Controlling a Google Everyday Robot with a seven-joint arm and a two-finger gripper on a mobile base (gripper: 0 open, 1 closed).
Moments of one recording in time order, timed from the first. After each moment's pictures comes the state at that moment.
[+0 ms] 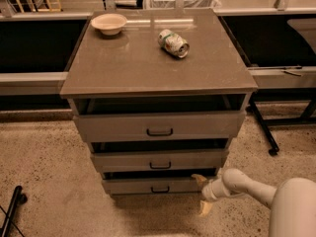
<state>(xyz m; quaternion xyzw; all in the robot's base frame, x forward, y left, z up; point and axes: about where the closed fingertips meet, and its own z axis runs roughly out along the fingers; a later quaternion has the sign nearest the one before) 0.543 -0.185 0.221 -0.71 0.64 0.14 0.28</state>
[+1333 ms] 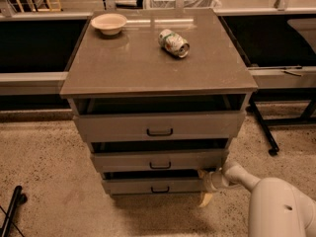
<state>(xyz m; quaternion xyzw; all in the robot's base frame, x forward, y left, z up) 0.600 -0.204 0.187 -0.69 0.65 0.14 0.28</state>
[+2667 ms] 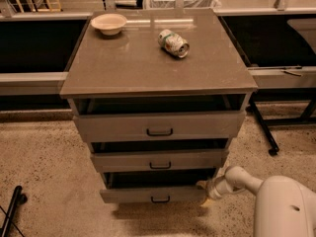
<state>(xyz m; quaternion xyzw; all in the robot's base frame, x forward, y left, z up) 0.562 -0.217 0.185 -0.70 0.66 0.15 0.24</state>
